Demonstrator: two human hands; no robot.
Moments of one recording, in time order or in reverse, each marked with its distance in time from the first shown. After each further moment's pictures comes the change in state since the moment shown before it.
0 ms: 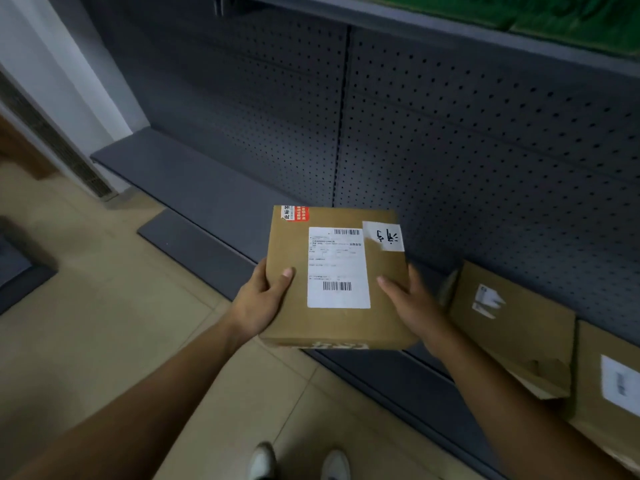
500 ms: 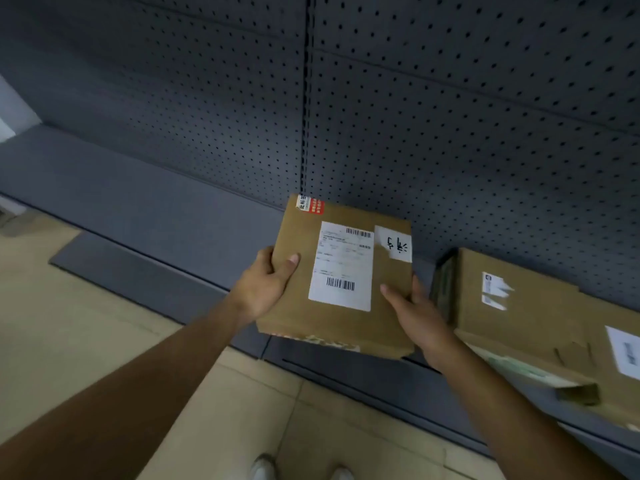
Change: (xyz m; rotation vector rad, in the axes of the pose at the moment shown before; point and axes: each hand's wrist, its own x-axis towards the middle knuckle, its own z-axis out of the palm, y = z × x) left_hand 0.153 0.000 0.029 0.192 -0.252 0.048; right_hand 0.073 0.044 0.034 0.163 0.205 0.160
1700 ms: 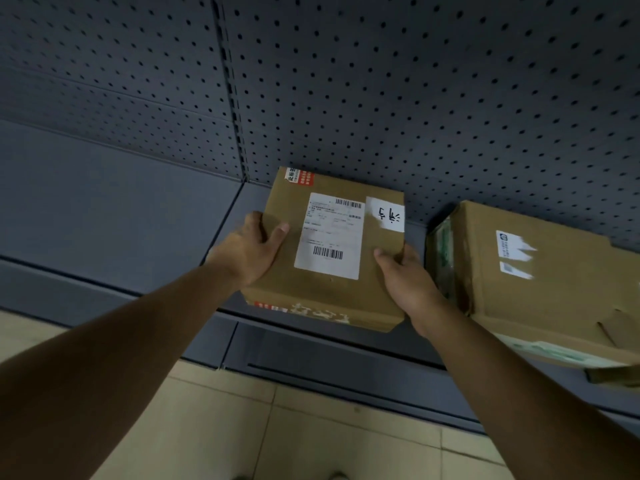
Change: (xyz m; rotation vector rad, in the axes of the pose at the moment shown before) left_hand 0.160 -0.044 0.094 0.527 -0.039 0.110; right_hand 0.144 0.088 0.007 0.005 0.175 0.079
